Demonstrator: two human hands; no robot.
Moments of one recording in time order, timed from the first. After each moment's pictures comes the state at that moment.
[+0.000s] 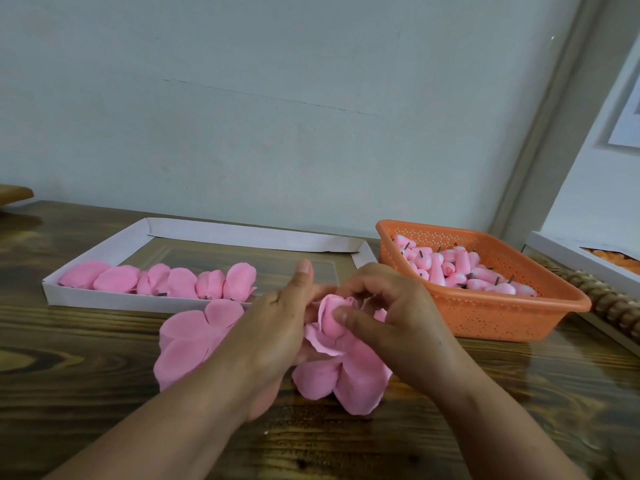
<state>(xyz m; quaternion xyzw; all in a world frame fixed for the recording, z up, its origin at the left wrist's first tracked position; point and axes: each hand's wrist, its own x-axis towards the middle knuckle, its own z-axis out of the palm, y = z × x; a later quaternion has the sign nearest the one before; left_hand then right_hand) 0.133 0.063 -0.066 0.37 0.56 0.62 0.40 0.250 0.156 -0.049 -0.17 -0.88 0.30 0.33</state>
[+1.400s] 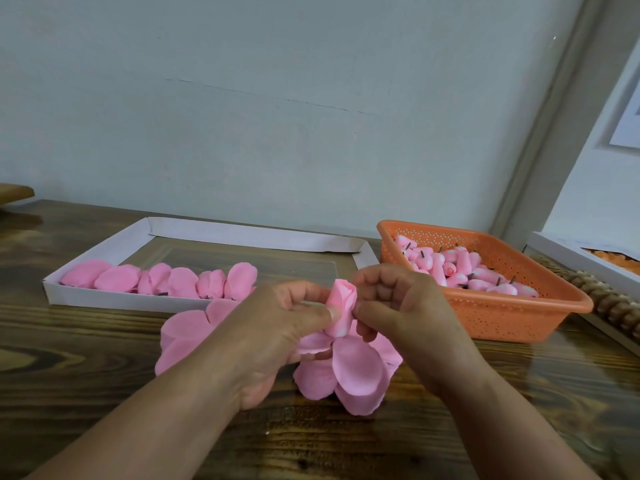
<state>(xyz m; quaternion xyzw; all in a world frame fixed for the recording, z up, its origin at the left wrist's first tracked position) 0.127 0.062 -0.062 0.36 0.57 0.61 0.42 0.253 0.163 -0.051 -0.18 -0.80 0.47 0.33</state>
